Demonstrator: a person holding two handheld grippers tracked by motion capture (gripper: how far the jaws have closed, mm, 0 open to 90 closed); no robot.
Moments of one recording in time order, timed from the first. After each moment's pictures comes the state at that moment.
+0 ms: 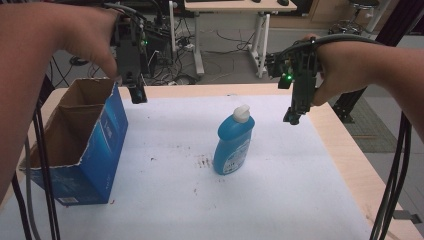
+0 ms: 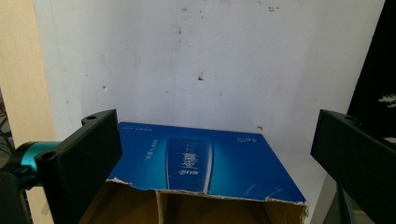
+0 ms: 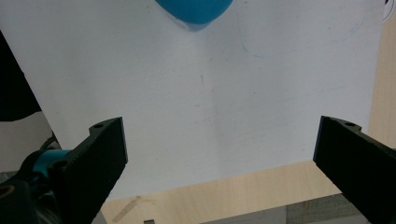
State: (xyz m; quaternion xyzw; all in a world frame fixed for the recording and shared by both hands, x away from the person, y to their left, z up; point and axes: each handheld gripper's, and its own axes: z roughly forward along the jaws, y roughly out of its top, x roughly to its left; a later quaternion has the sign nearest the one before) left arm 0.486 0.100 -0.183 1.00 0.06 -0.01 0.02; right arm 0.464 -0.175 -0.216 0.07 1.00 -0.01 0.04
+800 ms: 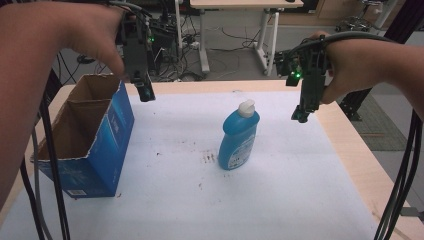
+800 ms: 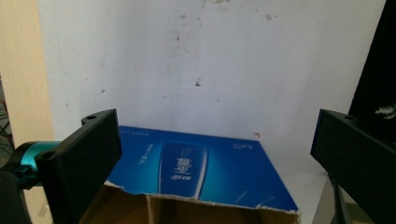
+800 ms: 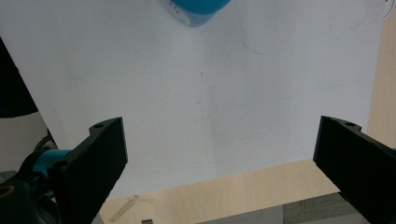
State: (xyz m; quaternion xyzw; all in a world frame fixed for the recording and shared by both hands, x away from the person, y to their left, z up) left arm 0.473 0.098 -0.183 1.00 0.07 0.00 0.03; right arm 0.458 -0.182 -0.221 0.07 1.00 -0.02 0.05
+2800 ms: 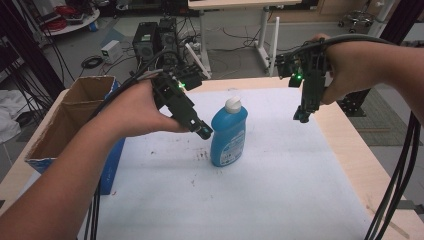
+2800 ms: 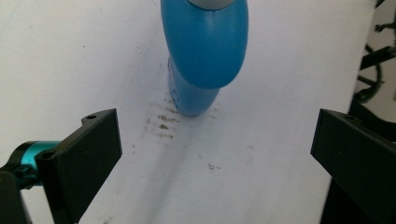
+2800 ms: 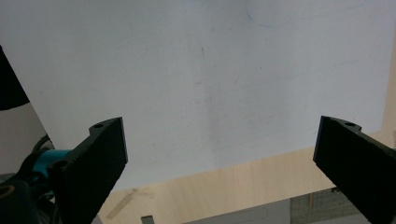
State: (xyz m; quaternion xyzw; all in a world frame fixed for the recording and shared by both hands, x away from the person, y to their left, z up) left arm 0.422 0.031 -0.265 0.95 0.21 0.01 0.25; right arm 0.454 -0.219 -0.234 0.08 1.00 -0.01 0.05
